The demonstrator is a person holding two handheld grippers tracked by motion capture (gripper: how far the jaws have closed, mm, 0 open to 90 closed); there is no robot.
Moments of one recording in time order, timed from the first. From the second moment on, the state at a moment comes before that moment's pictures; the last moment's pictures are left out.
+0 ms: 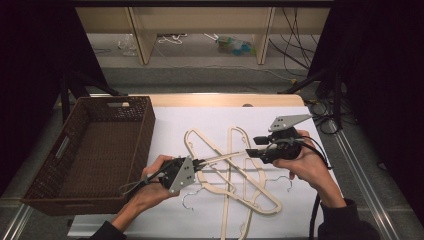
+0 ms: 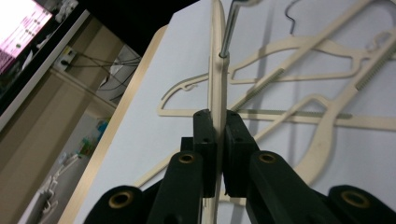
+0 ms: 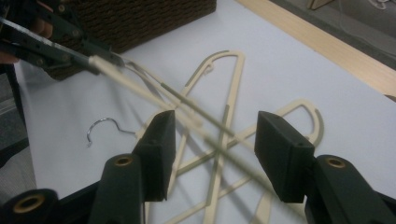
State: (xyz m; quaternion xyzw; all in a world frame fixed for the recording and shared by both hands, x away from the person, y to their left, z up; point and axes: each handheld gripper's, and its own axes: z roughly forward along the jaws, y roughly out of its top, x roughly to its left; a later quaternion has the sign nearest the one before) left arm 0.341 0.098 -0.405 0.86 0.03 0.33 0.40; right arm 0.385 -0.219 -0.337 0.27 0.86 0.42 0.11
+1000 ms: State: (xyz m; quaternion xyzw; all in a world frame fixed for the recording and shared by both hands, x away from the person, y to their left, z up) left arm 0.365 0.127 -0.354 0.80 0.29 0.19 0.49; right arm 0.359 -0.229 -0.376 0.29 0.84 0.44 0.15
